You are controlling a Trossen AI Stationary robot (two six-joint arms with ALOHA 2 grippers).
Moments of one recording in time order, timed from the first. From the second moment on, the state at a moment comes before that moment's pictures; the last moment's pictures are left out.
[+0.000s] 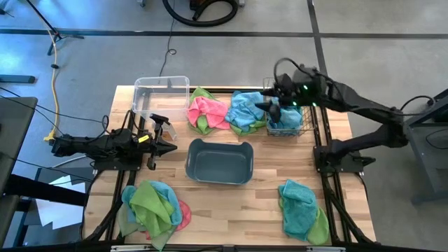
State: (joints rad) left arm -0.03 0.02 0.01 0.01 -0.01 -0.08; right arm -0.28 1.17 1.37 -0.65 0.00 0.20
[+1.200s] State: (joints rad) left arm -0.03 0.02 0.01 0.01 -0.01 -0.08; right arm 0.04 0.98 0.80 0.05 0.21 0.35
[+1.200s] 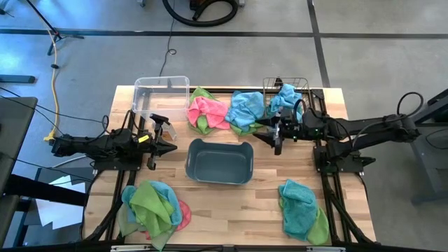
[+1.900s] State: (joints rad) left arm -0.03 0.02 0.01 0.01 -0.01 -0.08; right arm -0.36 1.86 1.80 -1.08 0.19 0.19
